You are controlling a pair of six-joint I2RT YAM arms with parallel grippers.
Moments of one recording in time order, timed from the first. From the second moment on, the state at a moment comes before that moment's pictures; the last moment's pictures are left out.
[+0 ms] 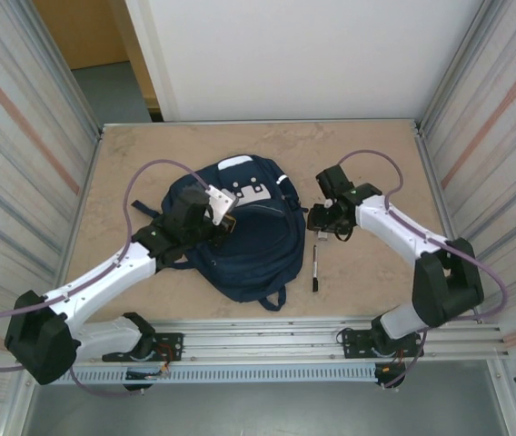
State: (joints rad) left arm -0.67 1.15 0.81 -0.30 0.04 0.01; right arm 0.49 1.46 1.08 -0.82 0.01 0.53
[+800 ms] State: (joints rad) left arm -0.62 1.15 0.81 -0.29 0.24 -0.15; right arm 0.73 1.59 1.27 -0.64 -0.31 0.91
